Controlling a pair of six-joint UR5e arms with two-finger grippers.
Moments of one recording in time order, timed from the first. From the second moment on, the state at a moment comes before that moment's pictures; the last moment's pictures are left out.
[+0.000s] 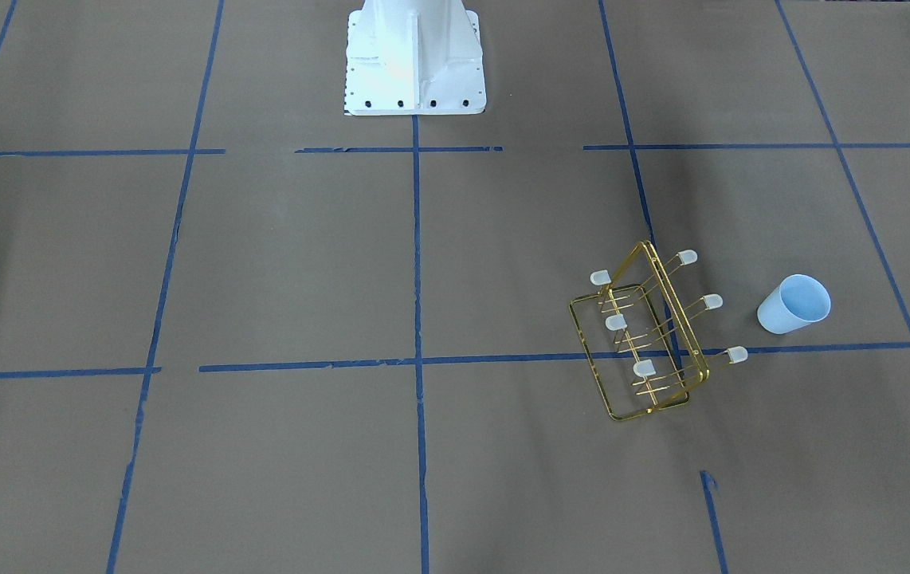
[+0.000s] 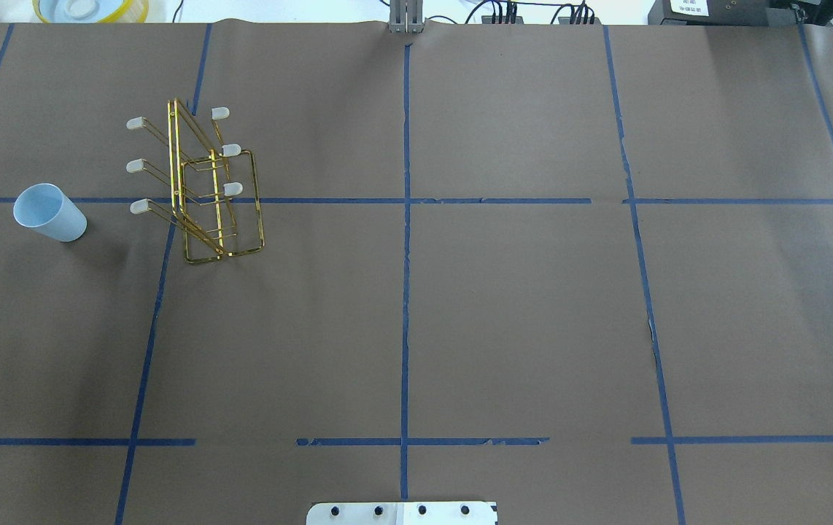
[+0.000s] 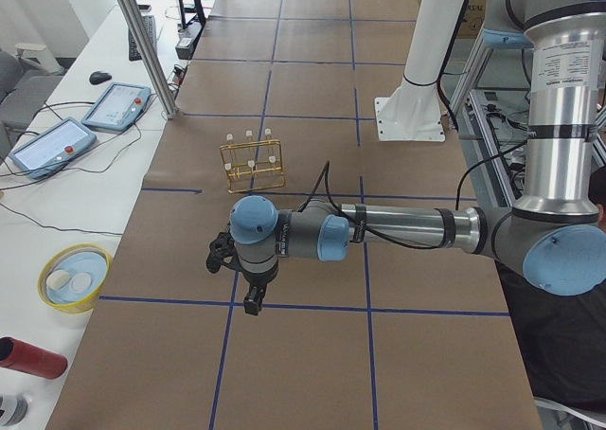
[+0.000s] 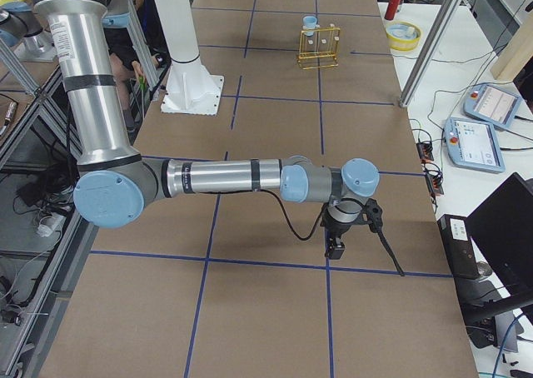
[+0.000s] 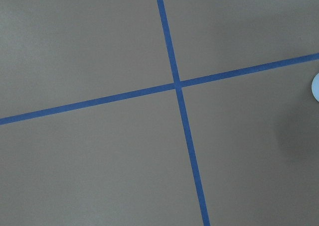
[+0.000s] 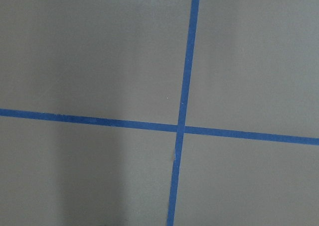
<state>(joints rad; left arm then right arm) -1.59 -1.53 -1.65 -1.61 -2.35 0.16 1.49 -1.38 1.46 -1.67 2.30 -0.04</state>
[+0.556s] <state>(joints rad) -1.59 -1.54 -1.65 -1.61 -2.35 0.16 1.49 -1.38 1.46 -1.67 2.30 -0.04</state>
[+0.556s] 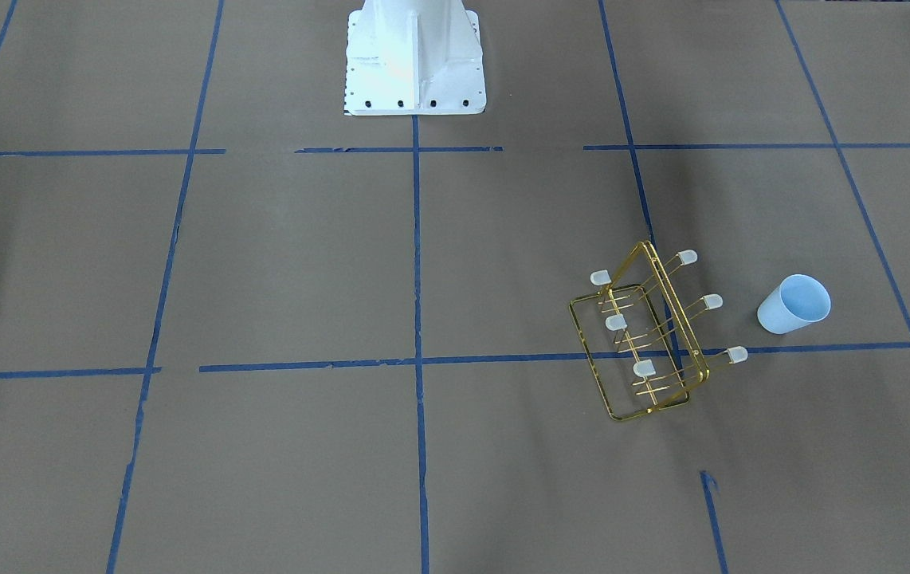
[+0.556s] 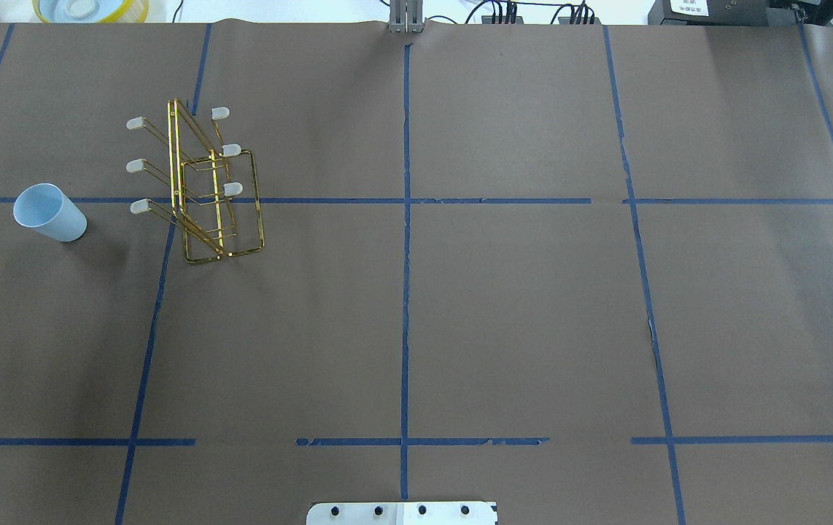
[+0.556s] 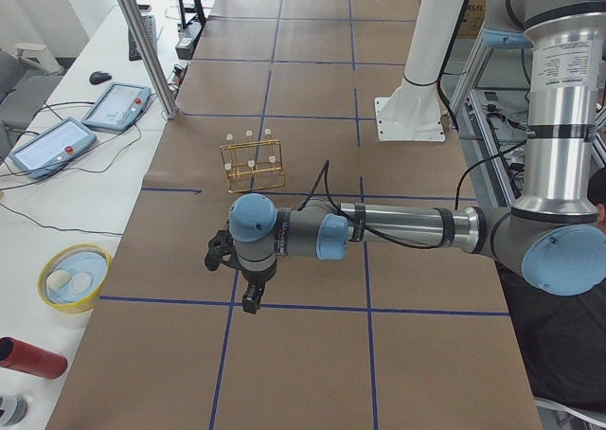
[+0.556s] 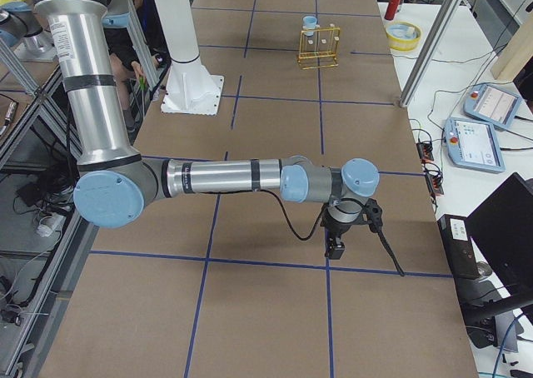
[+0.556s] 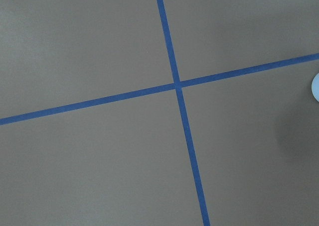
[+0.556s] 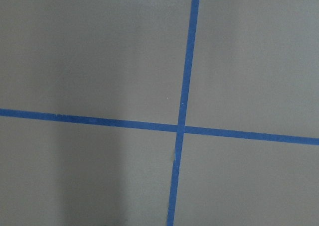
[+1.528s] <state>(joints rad) -1.58 -1.55 -1.66 -1.64 -2.35 0.15 1.49 -1.38 1.46 -1.67 2.30 -0.04</state>
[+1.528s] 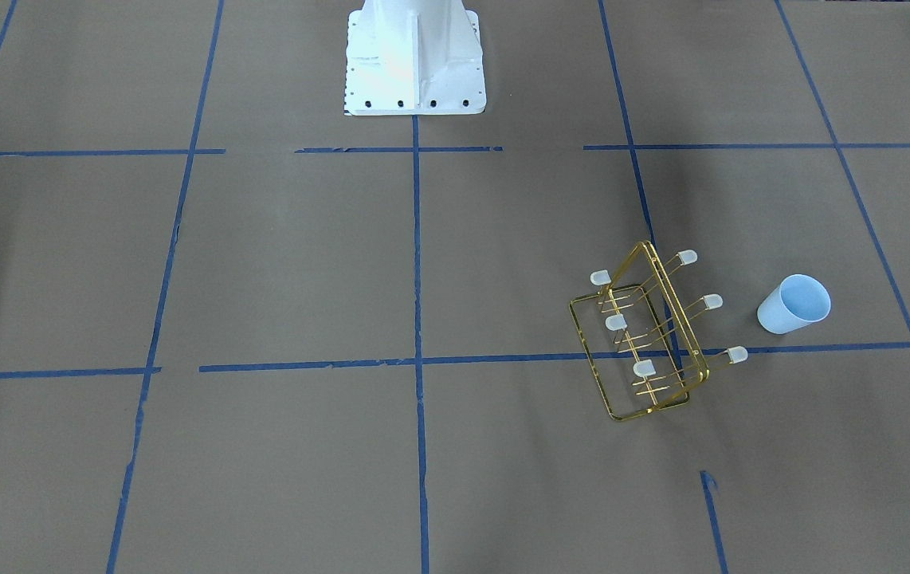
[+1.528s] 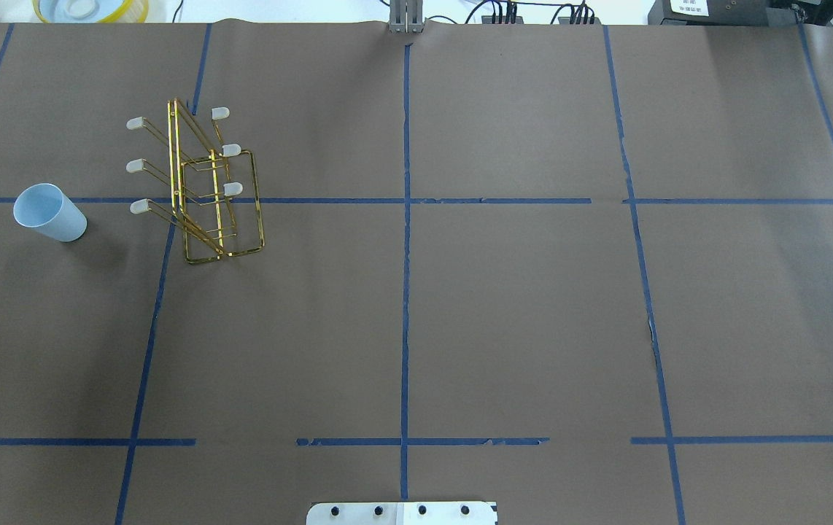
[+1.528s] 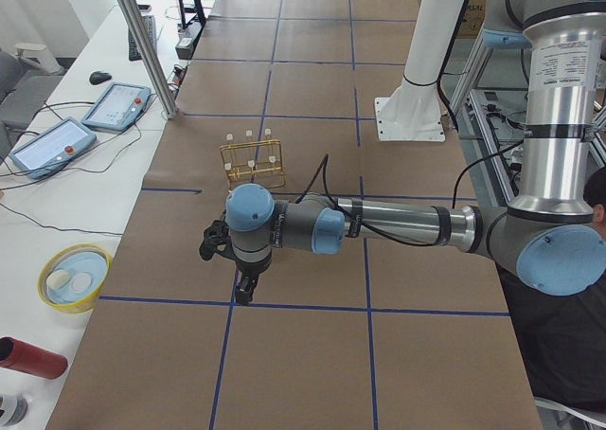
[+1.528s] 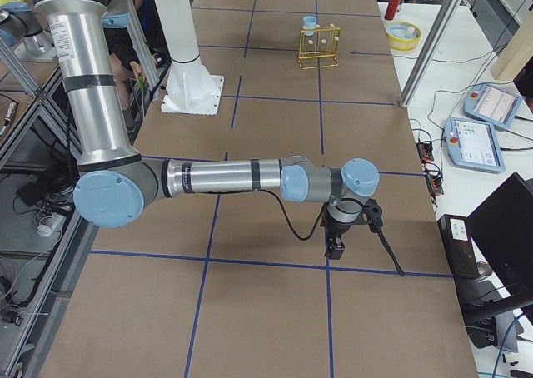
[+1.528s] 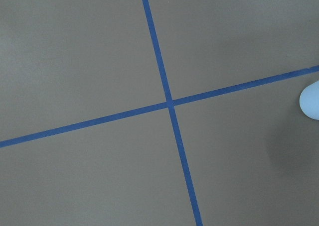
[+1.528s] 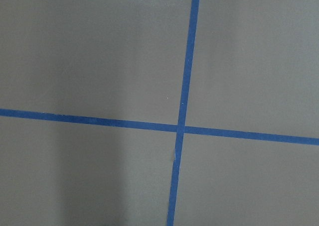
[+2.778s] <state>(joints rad) -1.46 -1.59 -1.74 -1.82 -2.42 -0.38 1.49 -1.38 1.46 -1.67 2.30 -0.04</state>
